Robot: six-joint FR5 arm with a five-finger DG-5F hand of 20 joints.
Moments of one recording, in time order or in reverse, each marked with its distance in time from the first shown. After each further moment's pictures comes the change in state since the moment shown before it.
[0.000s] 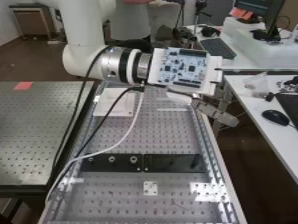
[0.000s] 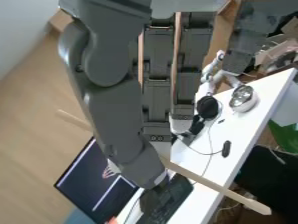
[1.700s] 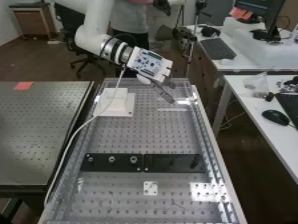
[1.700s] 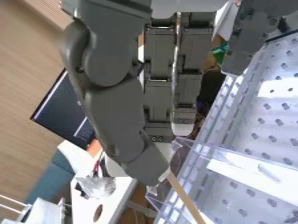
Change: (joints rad) arm 0.466 0.035 -0.161 -0.244 0.467 0.285
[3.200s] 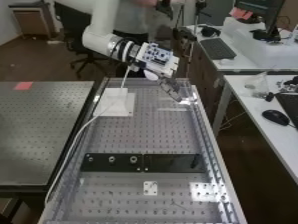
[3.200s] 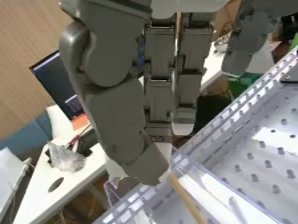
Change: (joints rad) arm 0.001 -0.050 0.066 0.023 -0.010 -0.403
